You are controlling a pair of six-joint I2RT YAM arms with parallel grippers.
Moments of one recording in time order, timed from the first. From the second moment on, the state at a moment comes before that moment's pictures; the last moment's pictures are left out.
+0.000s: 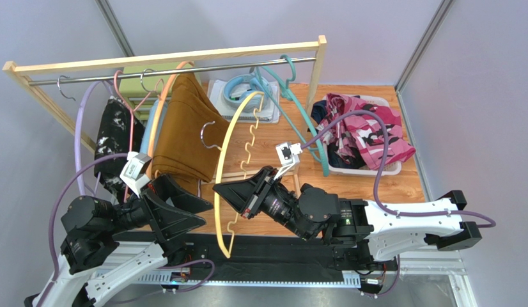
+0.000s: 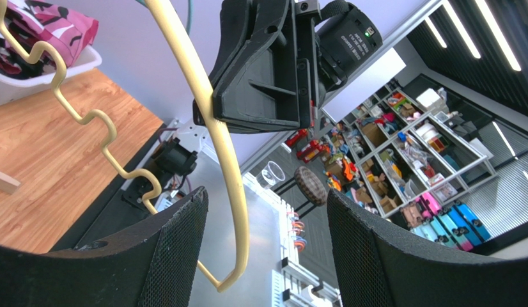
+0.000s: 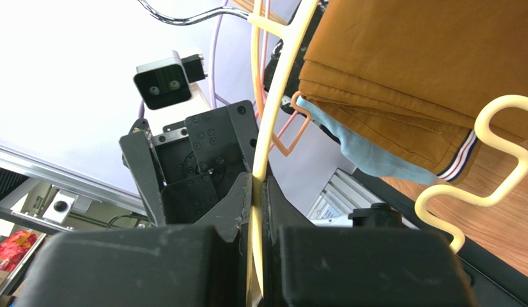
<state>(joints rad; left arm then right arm) -0.86 0.31 0.99 -0.42 0.47 -0.94 1.62 1.22 1.30 0.04 0.65 0.91</state>
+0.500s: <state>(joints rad) -0.86 0.39 0.94 -0.29 0.52 -0.99 1.61 1.24 1.32 0.07 0.65 0.91</state>
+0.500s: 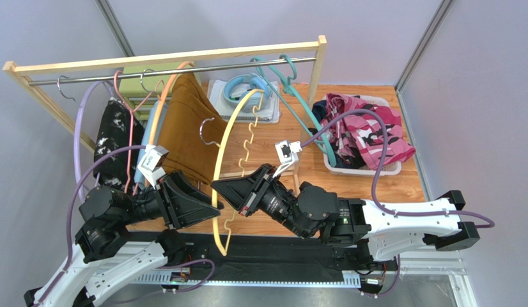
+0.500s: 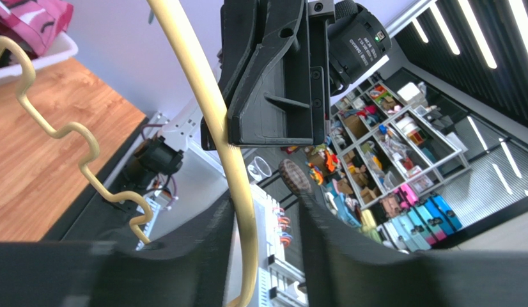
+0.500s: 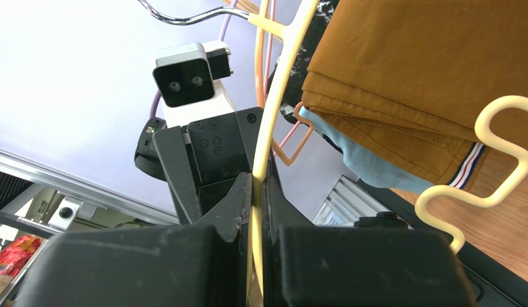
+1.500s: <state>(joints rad) -0.86 0.54 1.11 -0.54 0.32 -0.74 1.61 1.00 1.34 -0.28 0.54 0.78</state>
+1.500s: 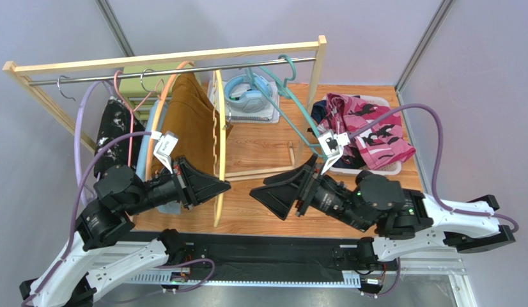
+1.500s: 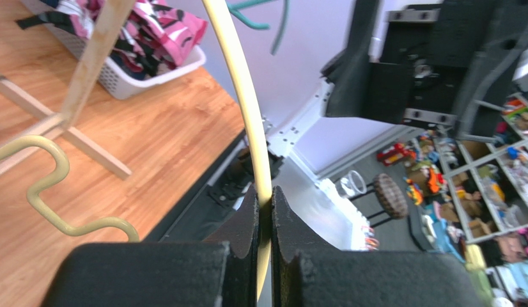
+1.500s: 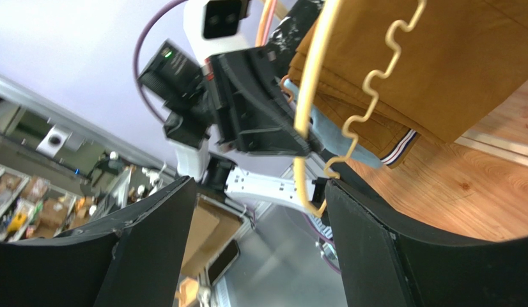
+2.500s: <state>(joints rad) -0.86 0.87 1.26 -0.36 0.25 -0.54 1.61 0.70 1.41 -0.50 0.39 0.54</state>
